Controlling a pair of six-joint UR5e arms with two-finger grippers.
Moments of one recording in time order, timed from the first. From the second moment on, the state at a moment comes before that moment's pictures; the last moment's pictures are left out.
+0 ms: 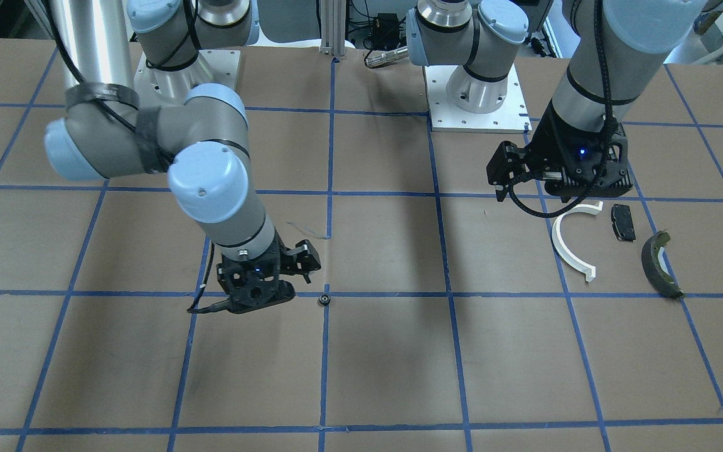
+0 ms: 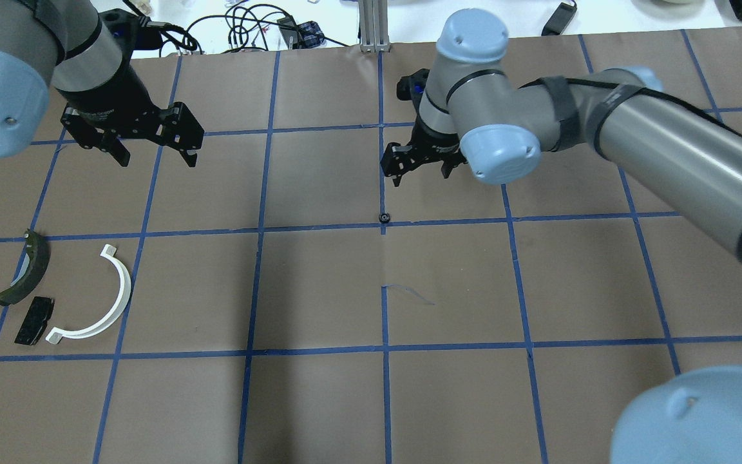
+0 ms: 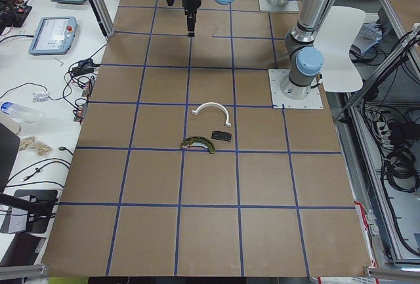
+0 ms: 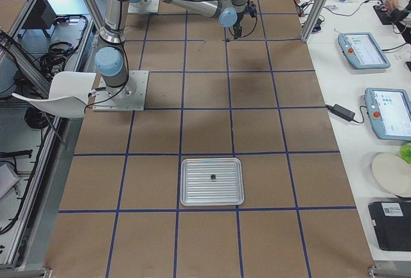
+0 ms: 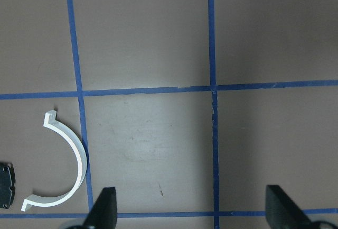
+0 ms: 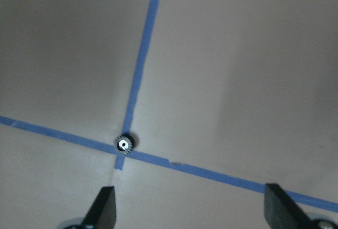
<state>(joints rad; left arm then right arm) -1.50 -1.62 -1.61 -1.47 1.62 0.10 1.72 -1.19 1.62 -2.04 -1.41 -0.05</state>
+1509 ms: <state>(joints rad) -1.88 -2.10 -1.47 -1.11 1.53 -0.22 0.76 -1.24 1.63 -2.03 -1.51 -0.88</state>
